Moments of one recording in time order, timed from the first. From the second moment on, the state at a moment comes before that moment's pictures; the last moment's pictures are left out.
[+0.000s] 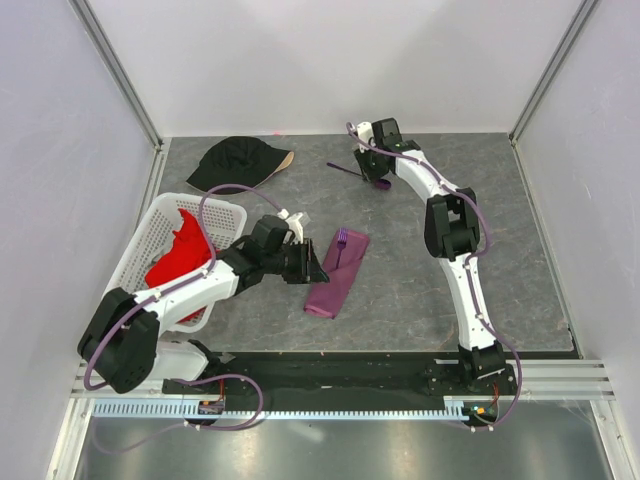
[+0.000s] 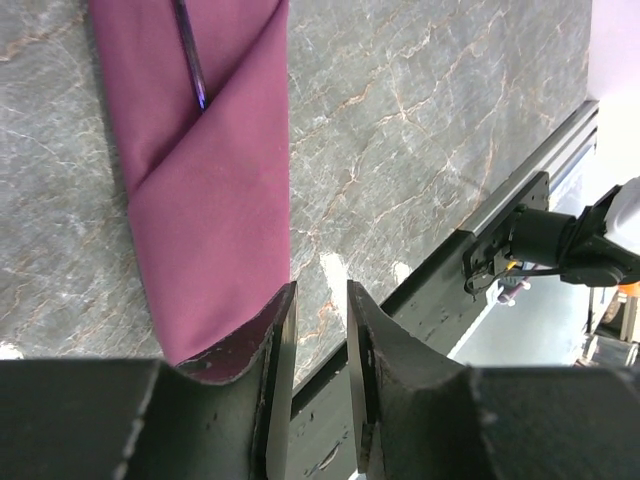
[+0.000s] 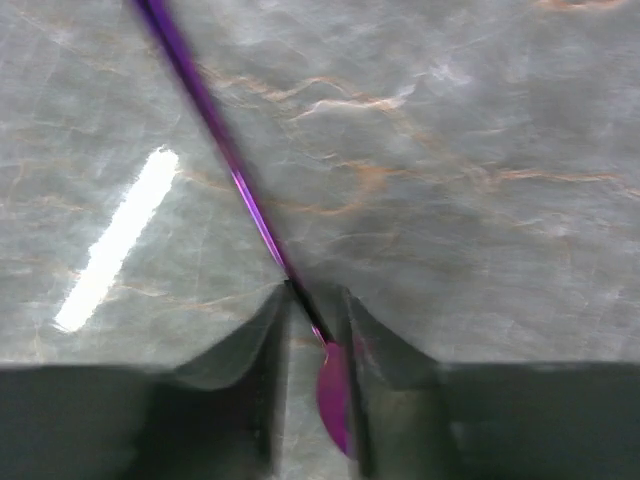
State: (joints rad) left arm -0.65 1.32 0.72 -0.13 0.40 -0.66; right arm 0.30 2.58 2.29 -0.57 -0.14 -0.27
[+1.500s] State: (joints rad) left arm -0.77 1.30 0.86 -0.01 0.34 -0.85; right arm 0.58 1.17 0.71 0.13 -0.02 1.22
